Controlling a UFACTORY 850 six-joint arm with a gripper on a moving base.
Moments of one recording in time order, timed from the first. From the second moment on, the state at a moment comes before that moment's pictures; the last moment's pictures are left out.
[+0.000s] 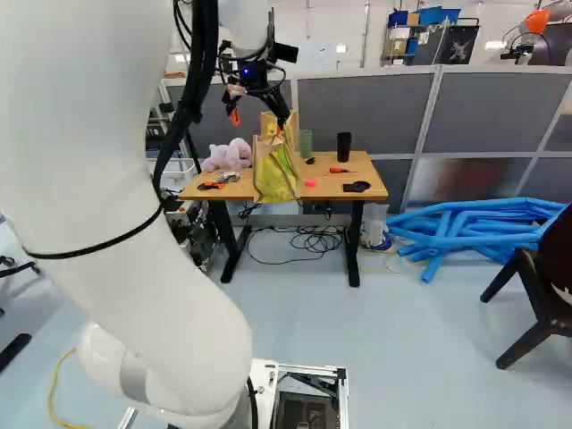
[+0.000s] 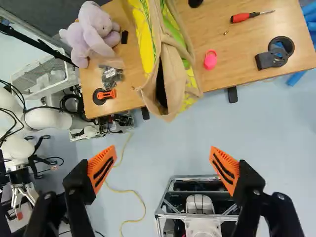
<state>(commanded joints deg) -3.9 -4.7 -79.4 14.1 -51.7 1.1</state>
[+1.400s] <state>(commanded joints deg) -2.8 1.4 -57.7 10.0 -22.0 0.8</state>
